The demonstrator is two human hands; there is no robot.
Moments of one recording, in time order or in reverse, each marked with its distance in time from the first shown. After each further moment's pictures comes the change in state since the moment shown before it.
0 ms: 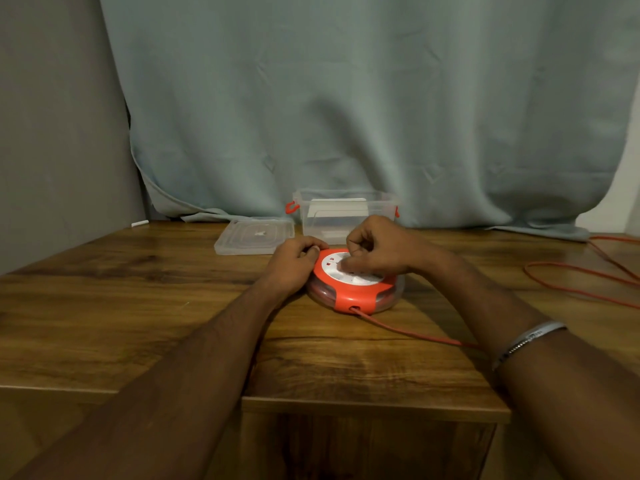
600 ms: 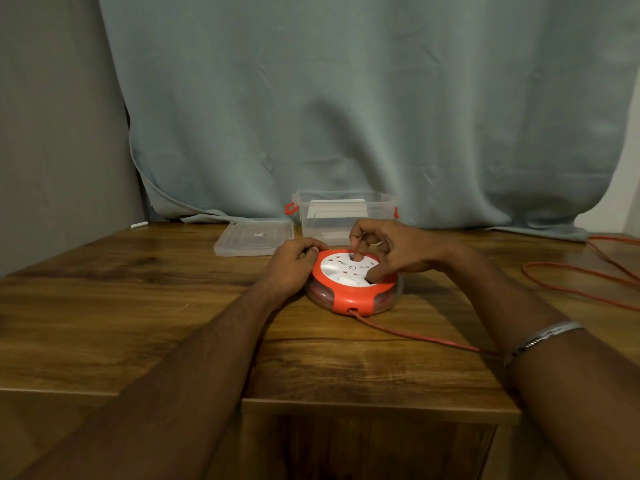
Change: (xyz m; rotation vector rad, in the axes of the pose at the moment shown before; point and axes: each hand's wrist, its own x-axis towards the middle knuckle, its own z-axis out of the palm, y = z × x) left_hand 0.000 -0.001 0.000 0.007 -0.005 -0.012; right_hand -0.006 0.020 -0.020 0.103 -0.161 0.101
